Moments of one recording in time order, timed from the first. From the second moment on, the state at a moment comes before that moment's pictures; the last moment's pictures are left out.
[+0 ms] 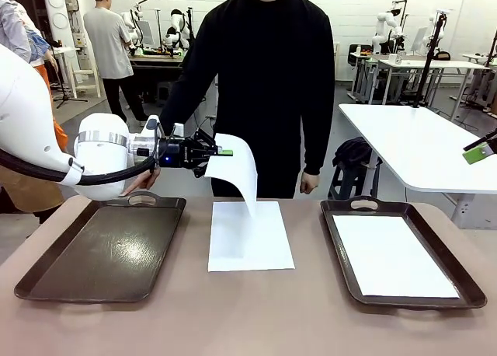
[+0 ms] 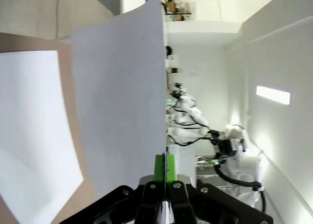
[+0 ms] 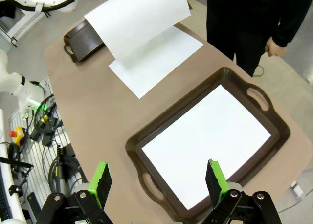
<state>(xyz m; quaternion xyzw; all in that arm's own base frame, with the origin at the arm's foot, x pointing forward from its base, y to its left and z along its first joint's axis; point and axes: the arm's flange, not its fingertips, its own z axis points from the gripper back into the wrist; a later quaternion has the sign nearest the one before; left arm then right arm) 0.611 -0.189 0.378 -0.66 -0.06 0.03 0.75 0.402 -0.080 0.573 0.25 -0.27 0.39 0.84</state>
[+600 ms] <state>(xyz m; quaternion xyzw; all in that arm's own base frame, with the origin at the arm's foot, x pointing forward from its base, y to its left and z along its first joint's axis) 0.554 -0.093 0.402 -0.50 -0.16 -0.02 0.85 0.402 -0.080 0.573 0.25 -0.27 0.39 0.84</state>
